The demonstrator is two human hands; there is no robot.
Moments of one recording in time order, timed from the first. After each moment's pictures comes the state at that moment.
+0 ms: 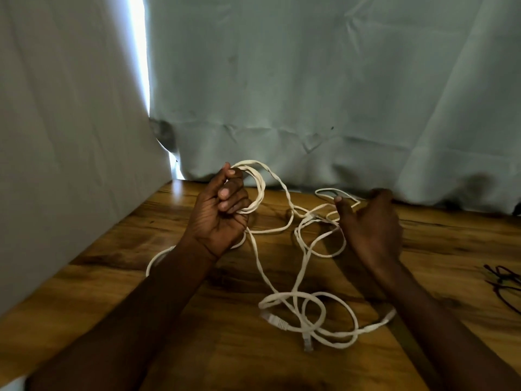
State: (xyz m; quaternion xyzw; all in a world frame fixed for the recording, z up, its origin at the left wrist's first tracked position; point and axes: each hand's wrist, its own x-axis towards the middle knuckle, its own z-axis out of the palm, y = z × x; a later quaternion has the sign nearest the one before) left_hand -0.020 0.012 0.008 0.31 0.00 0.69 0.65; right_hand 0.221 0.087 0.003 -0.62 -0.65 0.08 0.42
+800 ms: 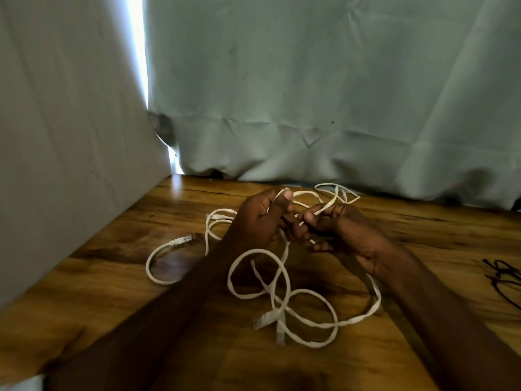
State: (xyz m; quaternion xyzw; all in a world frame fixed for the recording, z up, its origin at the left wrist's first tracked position) left_hand 0.039 0.002 -0.009 0.59 0.45 0.61 0.28; right_hand 0.213 0.075 0.001 -0.36 -0.64 0.60 0.32
